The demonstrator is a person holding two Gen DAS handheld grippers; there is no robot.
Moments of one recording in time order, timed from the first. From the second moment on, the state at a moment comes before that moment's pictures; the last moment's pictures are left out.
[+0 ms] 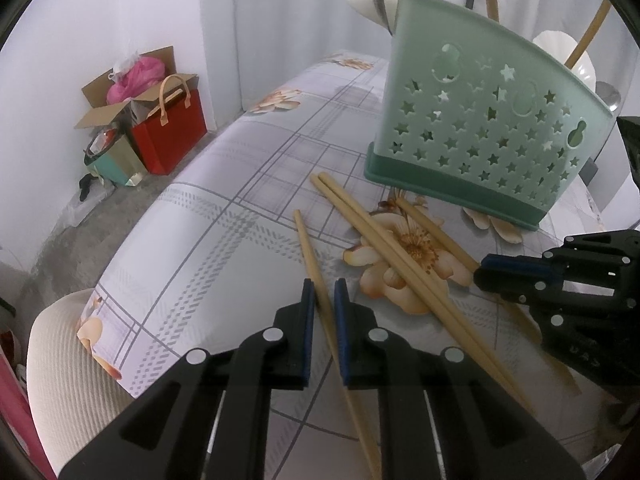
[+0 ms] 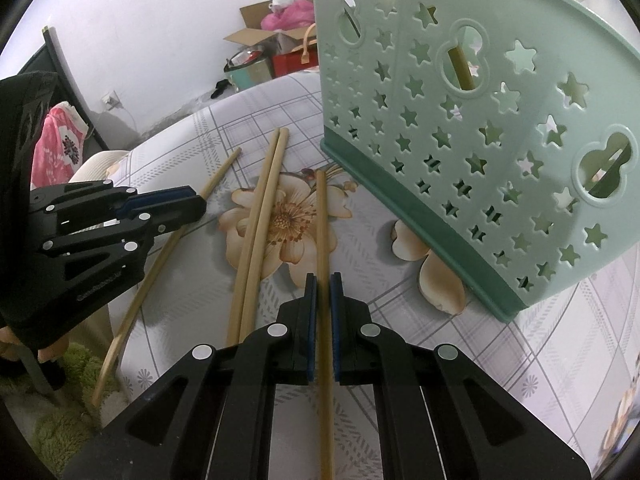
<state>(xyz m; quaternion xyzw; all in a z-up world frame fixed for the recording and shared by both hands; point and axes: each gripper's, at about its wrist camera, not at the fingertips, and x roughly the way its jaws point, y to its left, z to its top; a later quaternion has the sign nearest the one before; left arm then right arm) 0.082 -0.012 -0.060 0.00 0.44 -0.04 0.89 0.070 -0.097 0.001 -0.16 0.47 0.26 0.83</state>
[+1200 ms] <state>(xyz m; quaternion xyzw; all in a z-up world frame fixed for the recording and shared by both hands) 0.084 0.002 -0.021 -0.05 0.39 -0.05 0.92 0.069 -0.101 0.006 -0.16 0.48 0.26 0.83</state>
